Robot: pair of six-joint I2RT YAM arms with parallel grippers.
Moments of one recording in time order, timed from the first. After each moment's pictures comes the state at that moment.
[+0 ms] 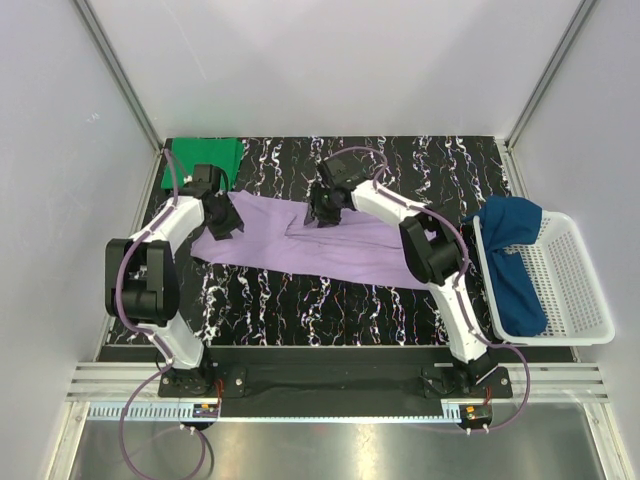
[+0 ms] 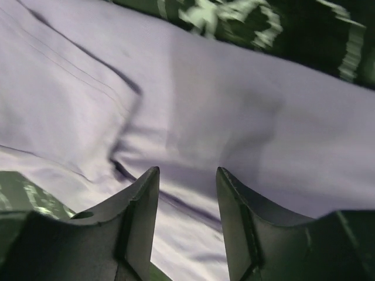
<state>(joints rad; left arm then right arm) -0.06 1.70 1.20 -0.60 0.03 -0.59 0.60 2.37 1.93 -0.49 -0.19 0.72</state>
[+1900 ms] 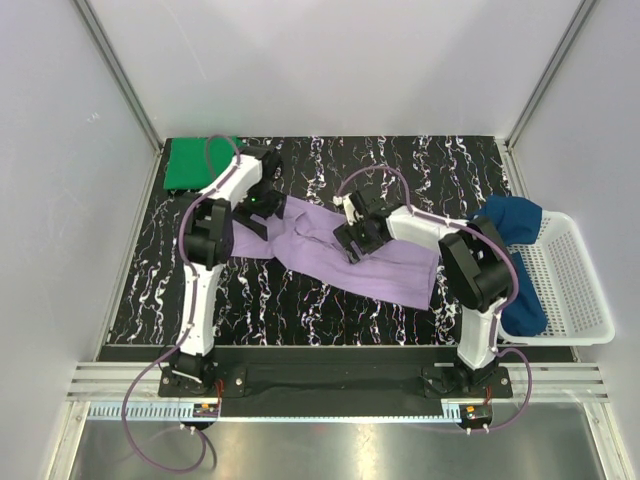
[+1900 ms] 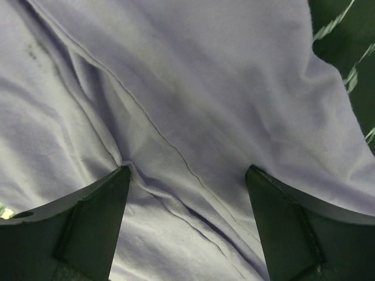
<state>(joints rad) -0.26 2.37 2.03 -1.29 -0.11 -1.43 0.56 1.95 1.30 -0.46 -0.04 -0.09</state>
